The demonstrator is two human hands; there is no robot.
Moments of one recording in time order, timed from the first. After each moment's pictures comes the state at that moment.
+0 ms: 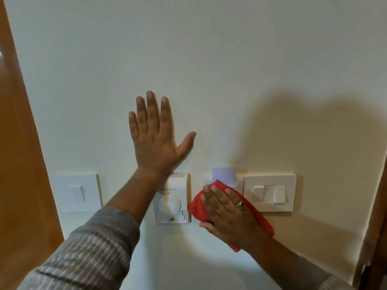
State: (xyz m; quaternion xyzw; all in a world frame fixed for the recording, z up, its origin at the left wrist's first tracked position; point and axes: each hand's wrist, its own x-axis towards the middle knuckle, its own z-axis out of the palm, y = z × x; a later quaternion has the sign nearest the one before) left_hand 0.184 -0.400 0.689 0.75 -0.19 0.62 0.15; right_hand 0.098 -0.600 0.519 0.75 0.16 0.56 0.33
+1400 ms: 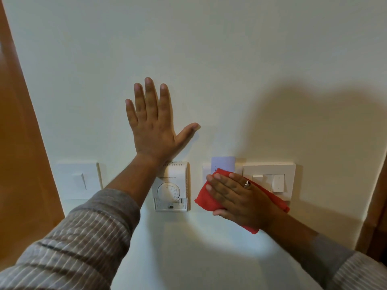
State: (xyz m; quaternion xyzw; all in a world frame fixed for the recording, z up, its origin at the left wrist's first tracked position) left_hand 0.185 -0.401 0.690 0.75 -0.19 0.62 0.13; right_hand 0.083 -0.634 0.548 0.74 0.26 0.51 0.35
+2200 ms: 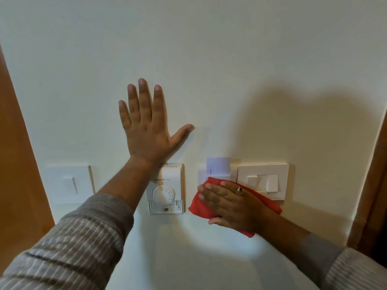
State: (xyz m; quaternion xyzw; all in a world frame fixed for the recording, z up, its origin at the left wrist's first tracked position) left_hand 0.183 -0.401 0.691 0.75 -0.20 0.62 0.14; right_hand 0.083 -0.637 0.538 0.73 0.28 0.49 0.38
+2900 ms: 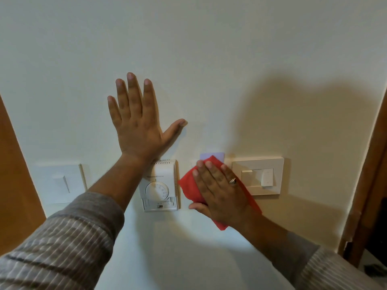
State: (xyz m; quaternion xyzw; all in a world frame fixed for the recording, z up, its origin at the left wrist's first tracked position) left_hand 0.186 -0.403 0.690 0.74 -0.19 0.63 0.14; right_hand 0.089 -0.599 0.541 0.78 0.11 0.55 0.30
